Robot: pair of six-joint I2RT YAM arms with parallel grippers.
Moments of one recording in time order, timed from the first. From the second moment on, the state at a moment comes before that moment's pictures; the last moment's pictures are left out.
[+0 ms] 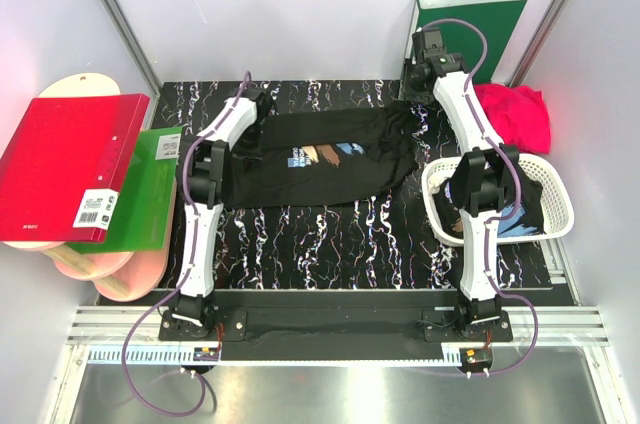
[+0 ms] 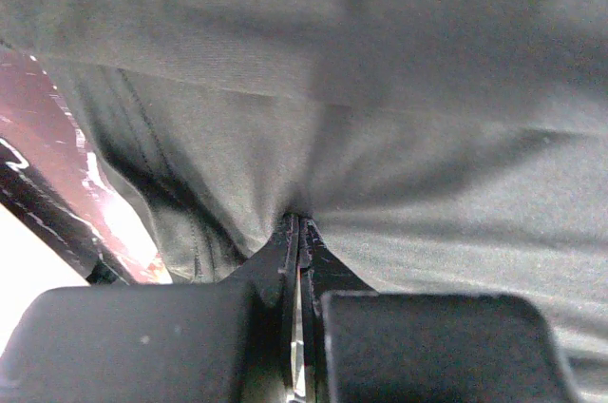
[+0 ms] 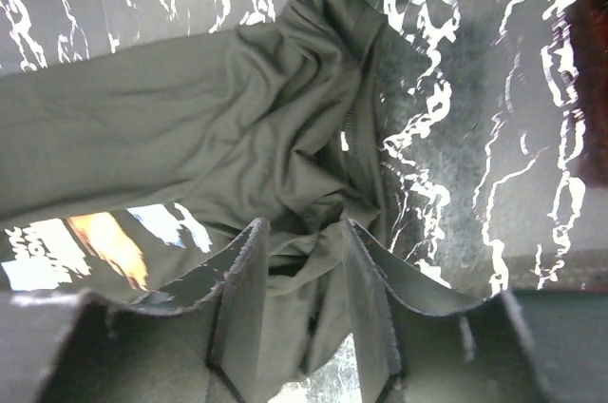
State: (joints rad) left arm -0.22 2.46 2.15 -1.30 -0.30 -0.25; right arm 0.20 2.27 2.34 -0.93 0.09 0.29
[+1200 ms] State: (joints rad) left arm -0.24 2.18 2.08 -1.19 -0.20 -0.26; right arm 0.22 2.37 2.04 -1.09 -0.27 0.38
